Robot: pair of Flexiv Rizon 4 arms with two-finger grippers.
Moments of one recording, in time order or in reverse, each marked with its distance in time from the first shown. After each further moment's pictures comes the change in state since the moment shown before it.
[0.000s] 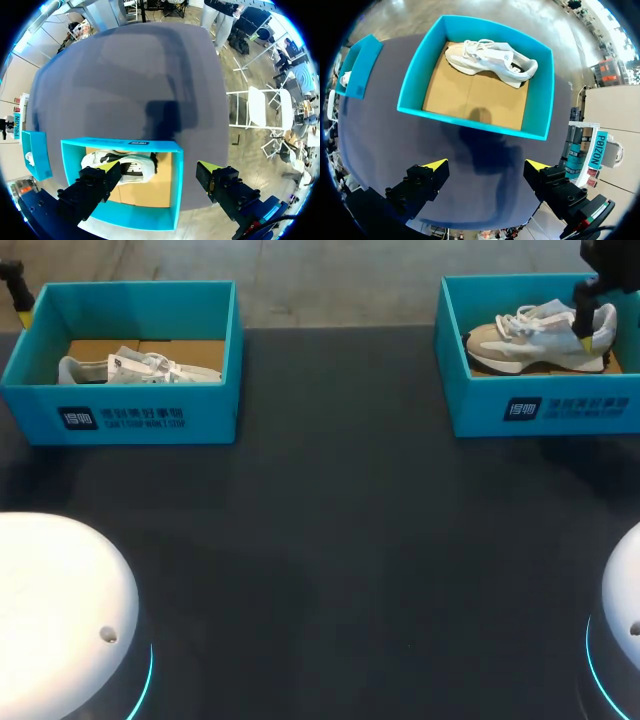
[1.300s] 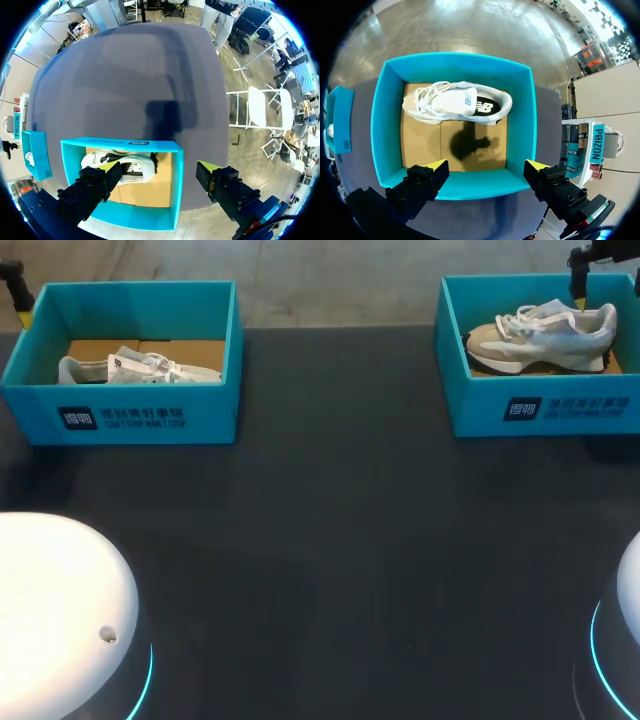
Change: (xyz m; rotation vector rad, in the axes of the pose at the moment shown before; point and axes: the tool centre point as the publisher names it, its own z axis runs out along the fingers) left arm 0.000 0.000 0.000 0.000 0.000 0.000; right arm -0.066 0.123 0.037 -0.073 -0.054 0.198
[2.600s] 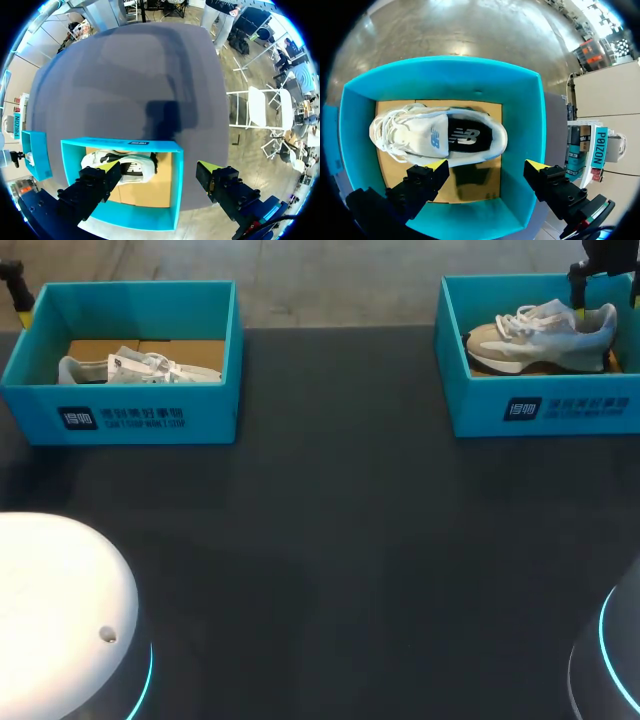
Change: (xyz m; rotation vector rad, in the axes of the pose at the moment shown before) left arm 0.000 0.000 0.000 0.000 0.000 0.000; right arm -0.027 0.069 0.090 0.037 -0.017 0.023
